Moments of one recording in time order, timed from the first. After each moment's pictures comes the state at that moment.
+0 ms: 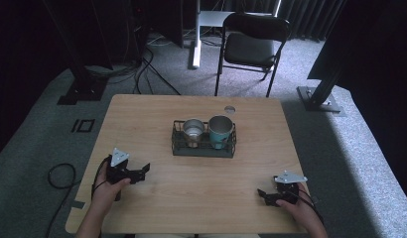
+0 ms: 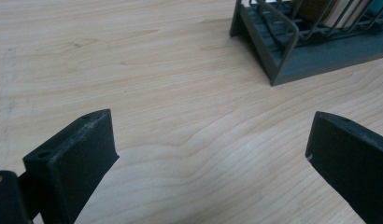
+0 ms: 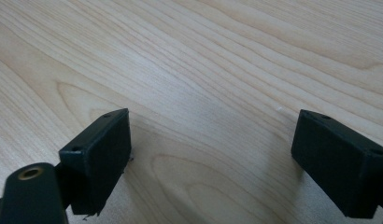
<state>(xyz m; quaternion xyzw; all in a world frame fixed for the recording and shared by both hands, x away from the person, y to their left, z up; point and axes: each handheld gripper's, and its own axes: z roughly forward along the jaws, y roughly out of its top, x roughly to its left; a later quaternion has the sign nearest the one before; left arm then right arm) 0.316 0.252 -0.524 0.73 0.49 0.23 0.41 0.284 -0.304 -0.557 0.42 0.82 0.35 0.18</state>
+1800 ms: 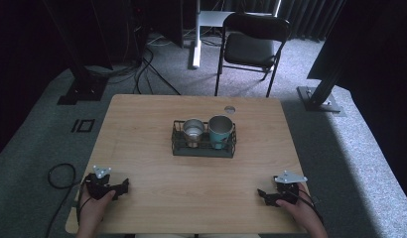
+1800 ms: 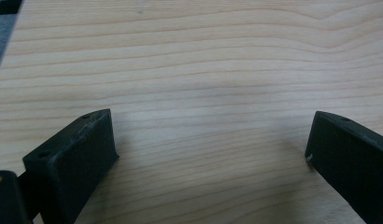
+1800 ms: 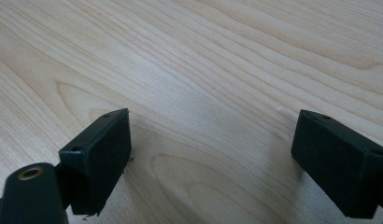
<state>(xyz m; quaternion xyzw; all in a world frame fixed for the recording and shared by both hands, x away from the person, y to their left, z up) 0.278 0.296 -0.554 0.69 0.62 0.25 0.27 0.284 -0.303 -0.557 0.42 0.82 0.35 0.18</state>
